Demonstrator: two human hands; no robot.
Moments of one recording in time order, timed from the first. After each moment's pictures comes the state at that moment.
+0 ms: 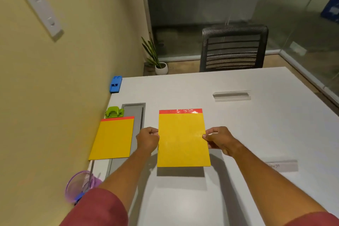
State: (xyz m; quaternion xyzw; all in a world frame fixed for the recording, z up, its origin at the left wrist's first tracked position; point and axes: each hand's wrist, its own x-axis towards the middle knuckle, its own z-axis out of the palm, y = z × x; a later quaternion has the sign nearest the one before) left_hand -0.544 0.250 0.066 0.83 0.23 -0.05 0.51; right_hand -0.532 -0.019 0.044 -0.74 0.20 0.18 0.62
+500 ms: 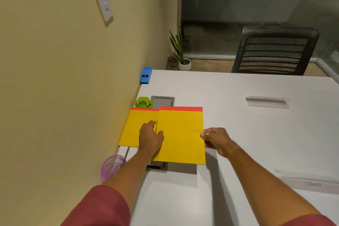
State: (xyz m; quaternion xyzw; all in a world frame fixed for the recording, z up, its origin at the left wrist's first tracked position) left_hand -0.566 0.359 0.058 0.89 0.21 0.02 0.41; right_hand -0.521 0.116 0.037 -0.72 0.18 0.22 0.64
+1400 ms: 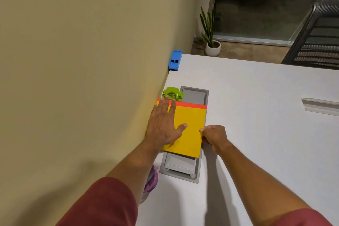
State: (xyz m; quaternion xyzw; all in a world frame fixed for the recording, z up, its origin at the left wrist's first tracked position) left_hand -0.510 0.458 0.024 1.00 0.03 -0.02 0.09; right_hand -0.468 0.266 -0.035 -0.73 0.24 0.22 0.61
